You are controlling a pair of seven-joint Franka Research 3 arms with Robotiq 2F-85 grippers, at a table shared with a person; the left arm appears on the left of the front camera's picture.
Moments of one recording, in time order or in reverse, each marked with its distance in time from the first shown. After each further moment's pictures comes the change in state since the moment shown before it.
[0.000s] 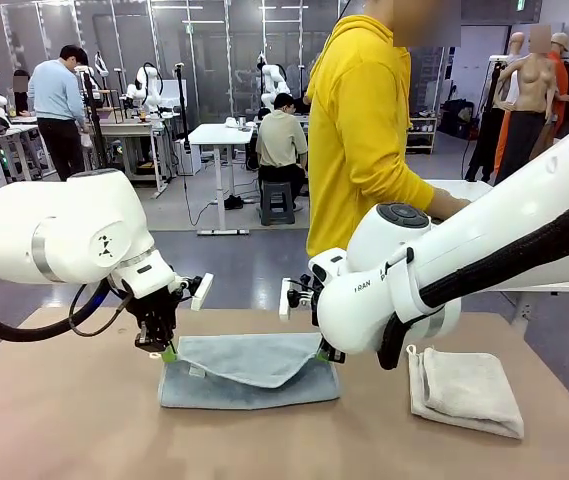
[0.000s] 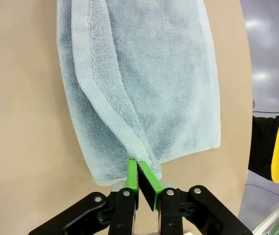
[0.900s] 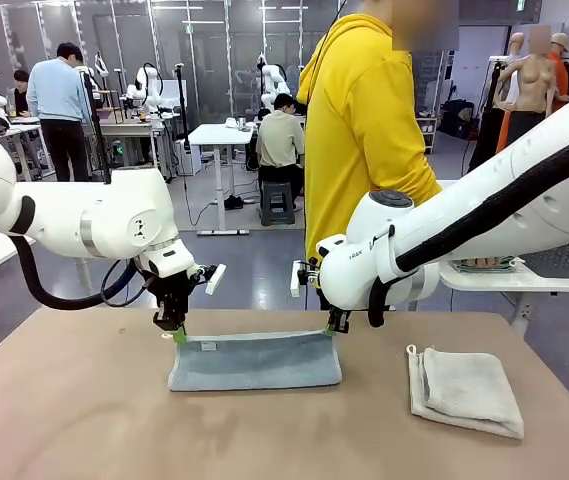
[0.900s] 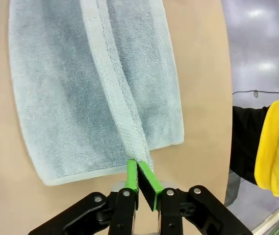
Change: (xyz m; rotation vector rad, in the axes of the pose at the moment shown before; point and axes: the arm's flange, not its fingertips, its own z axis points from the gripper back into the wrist) left arm -0.005 0.096 -0.027 -0.062 0.065 -0.017; right arm -0.020 -0.102 -0.049 0.032 0.049 -0.035
